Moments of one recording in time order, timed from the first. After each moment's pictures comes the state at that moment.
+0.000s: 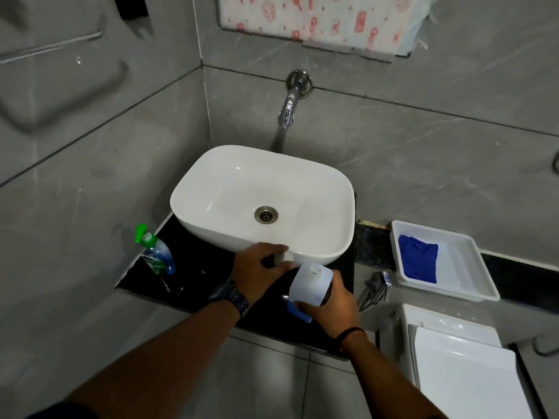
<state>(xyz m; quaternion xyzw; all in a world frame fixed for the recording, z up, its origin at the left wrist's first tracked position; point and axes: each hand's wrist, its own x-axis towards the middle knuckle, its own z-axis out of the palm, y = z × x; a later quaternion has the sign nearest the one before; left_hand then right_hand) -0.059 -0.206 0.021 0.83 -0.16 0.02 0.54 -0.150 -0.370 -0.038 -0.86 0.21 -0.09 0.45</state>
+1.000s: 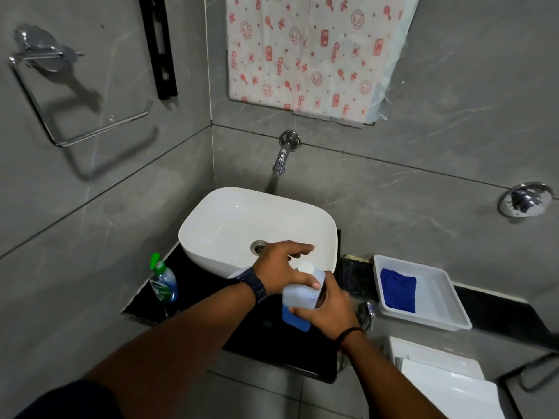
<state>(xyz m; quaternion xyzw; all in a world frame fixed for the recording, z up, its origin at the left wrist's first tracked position) -0.071 -0.224 0.131 0.81 -0.32 -0.09 0.49 -0.158 -0.371 0.051 -0.89 0.12 -0.13 0.42</state>
